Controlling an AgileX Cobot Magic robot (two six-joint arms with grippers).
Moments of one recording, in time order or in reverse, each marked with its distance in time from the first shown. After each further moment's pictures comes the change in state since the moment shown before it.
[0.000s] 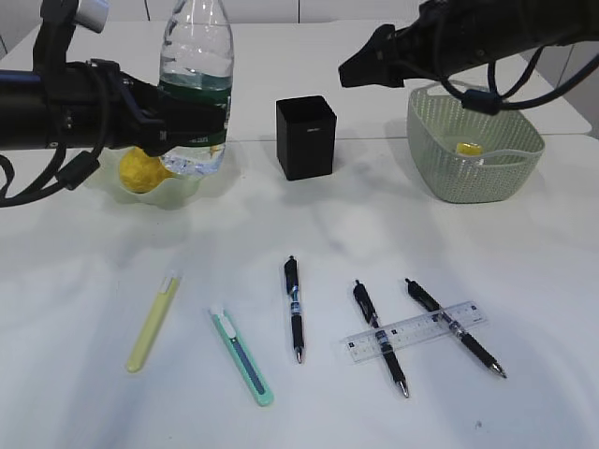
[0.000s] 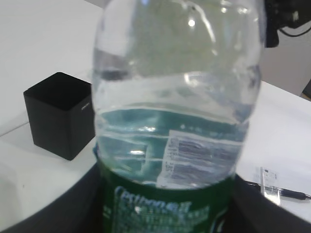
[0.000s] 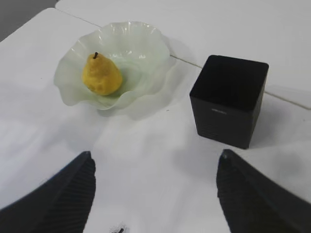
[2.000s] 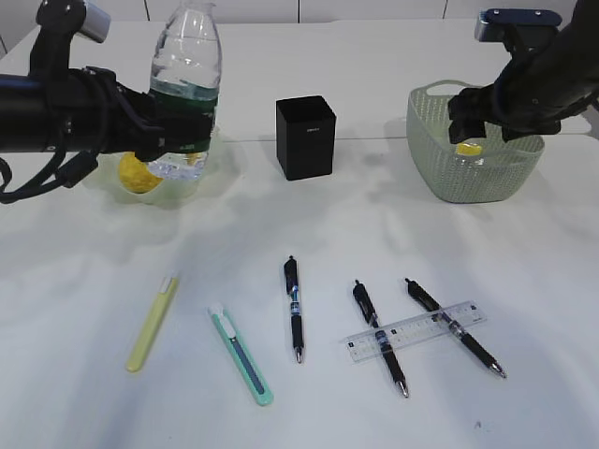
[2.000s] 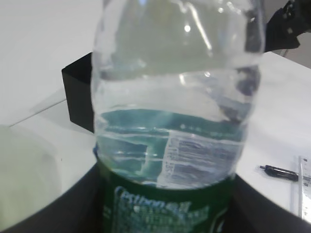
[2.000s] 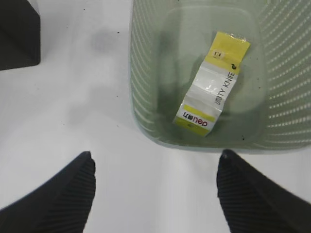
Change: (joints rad) left arm 0.000 0.000 0.000 0.010 0.126 0.000; right arm -0.069 0.000 0.097 -0.968 -0.187 1.036
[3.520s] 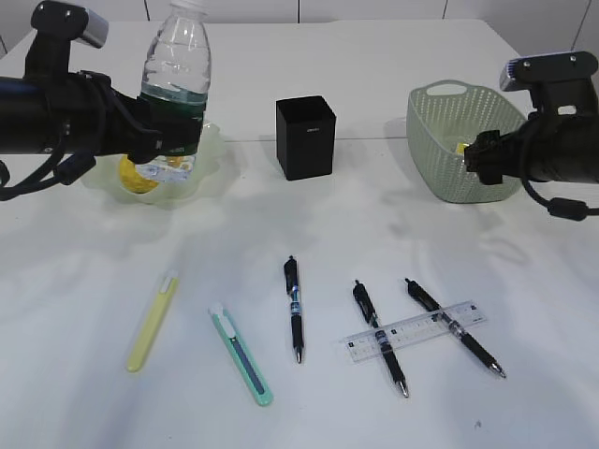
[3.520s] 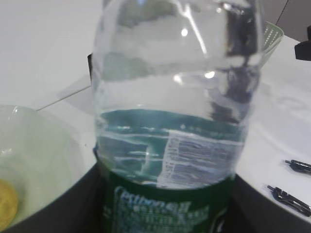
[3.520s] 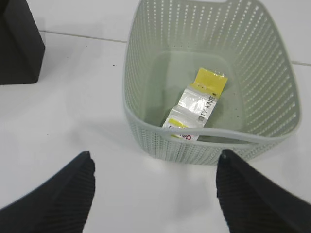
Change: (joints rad) left arm 0.000 0.000 0.000 -0.004 0.086 0.000; right arm 0.000 -0.150 0.497 -0.094 -0.671 -0.009
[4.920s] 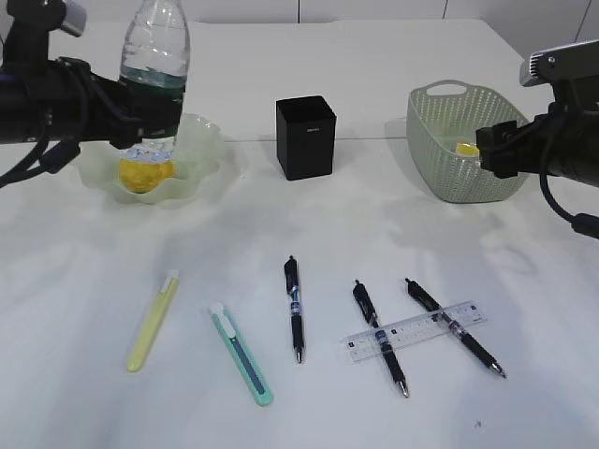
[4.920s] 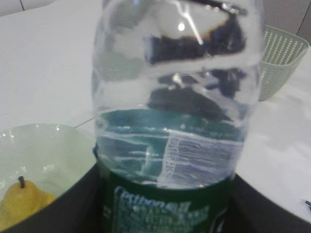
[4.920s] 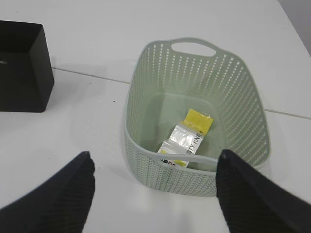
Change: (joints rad) left arm 0.044 0.000 0.000 -0.114 -0.002 0.172; right arm 0.000 -0.095 0.146 -0.002 -0.231 -0.078
